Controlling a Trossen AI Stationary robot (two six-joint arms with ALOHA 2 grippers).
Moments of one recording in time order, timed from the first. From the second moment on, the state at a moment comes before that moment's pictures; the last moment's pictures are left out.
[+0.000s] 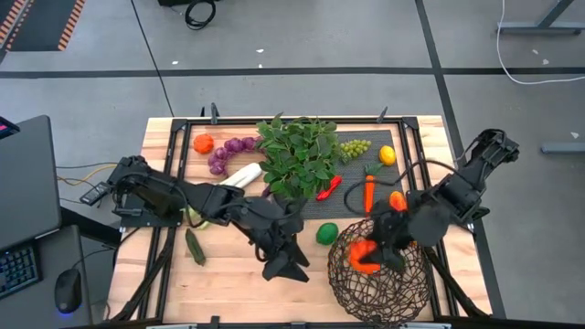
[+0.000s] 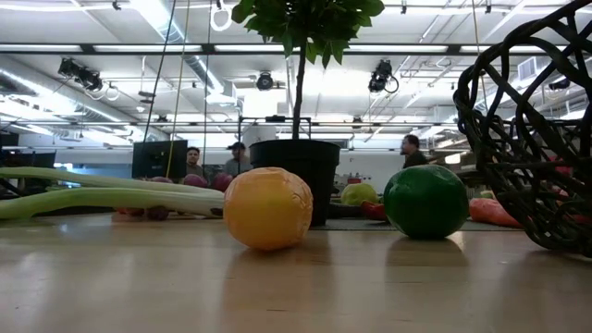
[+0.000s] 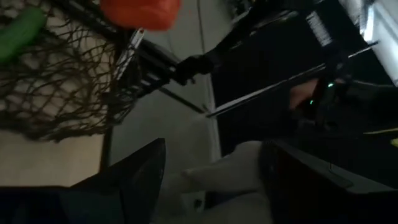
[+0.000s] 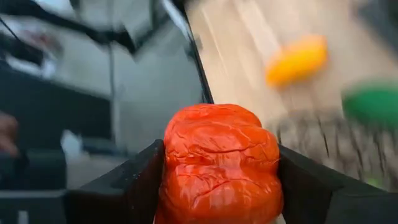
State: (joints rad) left arm -0.36 1.68 1.66 -0.30 0.26 -0.90; right arm 0.72 1.28 1.44 -0.86 0.20 1.15
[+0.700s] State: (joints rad) left arm -0.36 1.71 1.66 -0.69 -0.02 -0.85; right arm 0.81 1.37 1.43 -1.30 0.10 1.44
